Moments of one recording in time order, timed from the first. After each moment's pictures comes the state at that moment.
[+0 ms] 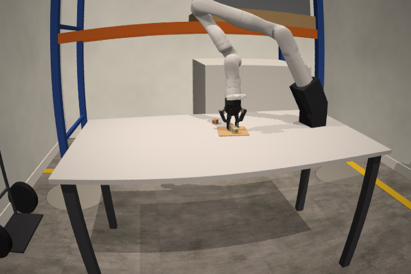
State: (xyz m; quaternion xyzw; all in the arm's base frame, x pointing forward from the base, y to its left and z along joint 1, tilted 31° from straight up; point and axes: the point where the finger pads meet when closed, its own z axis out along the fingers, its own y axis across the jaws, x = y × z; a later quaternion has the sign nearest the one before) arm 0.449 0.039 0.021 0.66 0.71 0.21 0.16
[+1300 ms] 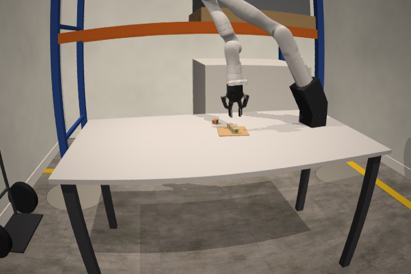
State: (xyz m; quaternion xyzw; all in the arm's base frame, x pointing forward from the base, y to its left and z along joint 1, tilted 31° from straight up) arm 0.406 0.036 0.072 0.66 0.71 0.20 0.14
